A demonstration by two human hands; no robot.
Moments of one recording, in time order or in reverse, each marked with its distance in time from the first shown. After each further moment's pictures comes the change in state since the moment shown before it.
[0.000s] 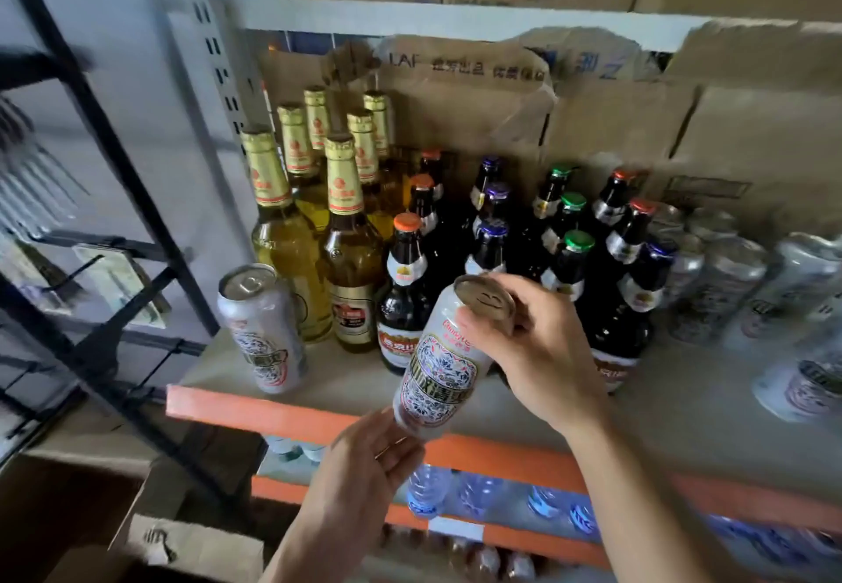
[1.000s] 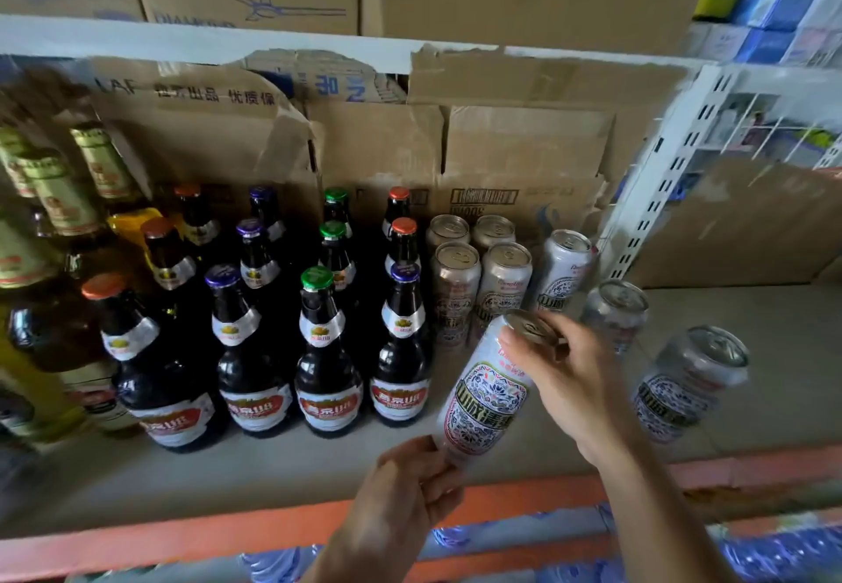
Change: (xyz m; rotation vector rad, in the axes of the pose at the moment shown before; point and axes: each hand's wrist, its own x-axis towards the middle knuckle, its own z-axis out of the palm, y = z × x) left_hand 0.006 -0.122 0.195 0.313 -0.343 -0.330; right_hand -0.045 0.065 -0.220 -0.240 0.437 0.236
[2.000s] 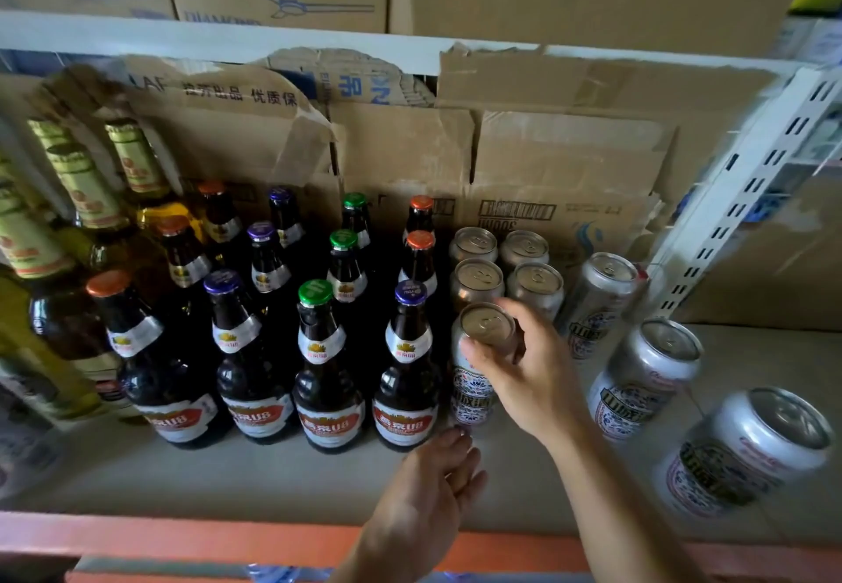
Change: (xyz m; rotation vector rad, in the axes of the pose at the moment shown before) left_hand 0.054 -0.001 0.029 -0.338 0.141 0.022; right_hand 0.050 0.009 0.035 -0.104 -0.168 -0.135
